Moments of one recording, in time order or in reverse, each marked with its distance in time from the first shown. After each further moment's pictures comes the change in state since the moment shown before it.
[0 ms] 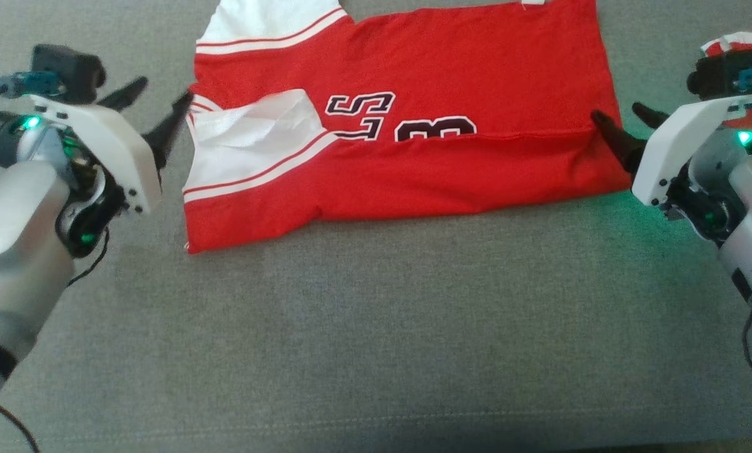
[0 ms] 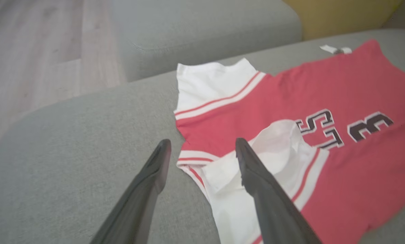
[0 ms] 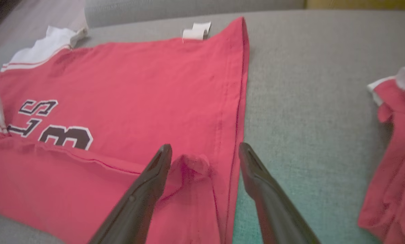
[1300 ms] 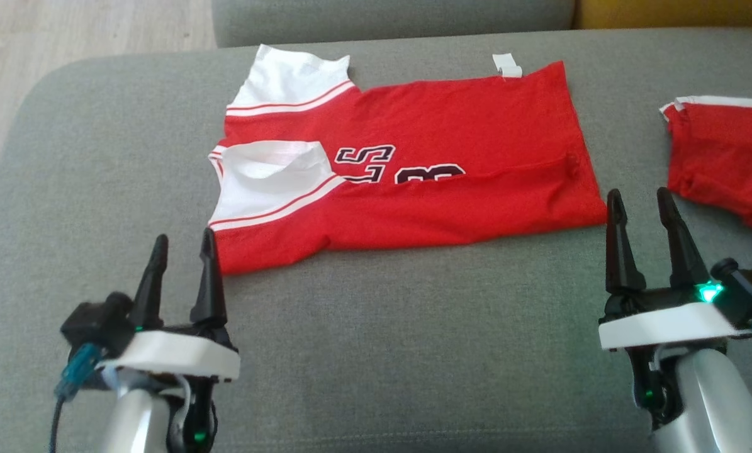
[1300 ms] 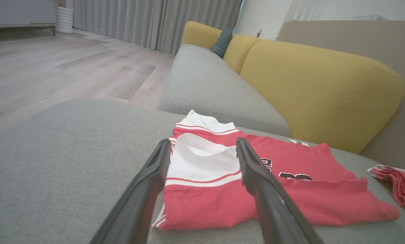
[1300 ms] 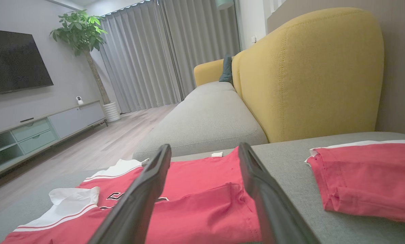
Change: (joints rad) left arm 0.901 -0.487 0.926 -0.549 0.619 0.086 -0.218; right arm 0.759 0.382 -0.774 -0.633 -0.685 0.000 -0.489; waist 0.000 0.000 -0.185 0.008
